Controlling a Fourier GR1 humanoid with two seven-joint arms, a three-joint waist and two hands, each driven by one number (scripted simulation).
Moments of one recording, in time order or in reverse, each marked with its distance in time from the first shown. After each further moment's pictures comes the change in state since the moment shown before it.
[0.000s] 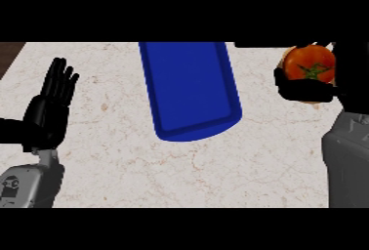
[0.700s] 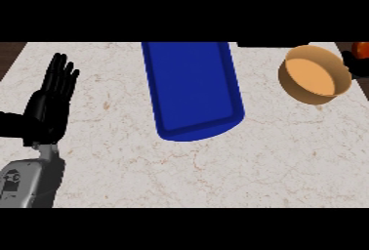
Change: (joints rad) left arm -0.037 -0.007 0.023 0.030 0.000 -0.021 0.000; right arm -0.038 -0.276 -0.315 0.464 -0.190 -0.132 -0.352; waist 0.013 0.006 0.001
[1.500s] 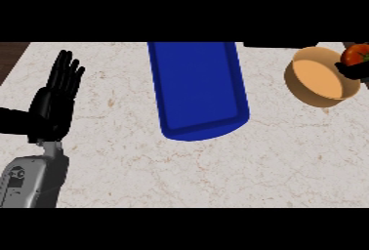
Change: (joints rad) left arm -0.023 -0.015 -0.006 0.007 -0.010 -0.016 0.002; right arm -0.205 -0.129 -0.066 0.765 -0.007 -0.187 -0.273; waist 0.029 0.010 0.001
